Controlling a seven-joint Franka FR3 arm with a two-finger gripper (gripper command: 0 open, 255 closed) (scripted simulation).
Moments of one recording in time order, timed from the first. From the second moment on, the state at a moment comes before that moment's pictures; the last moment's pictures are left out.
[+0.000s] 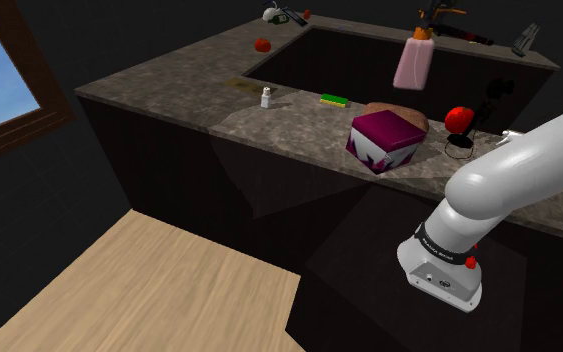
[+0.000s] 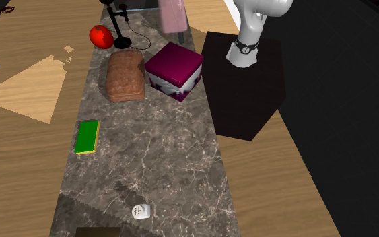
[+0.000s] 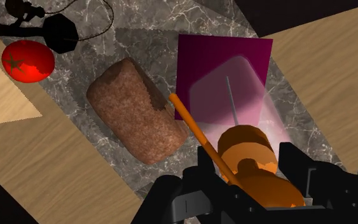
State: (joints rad) arm -0.31 -0.41 -0.31 -1.84 -0.23 1.55 -0.37
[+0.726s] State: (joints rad) arm -0.32 -0.46 -0.32 -2.03 -0.25 1.69 -0.35
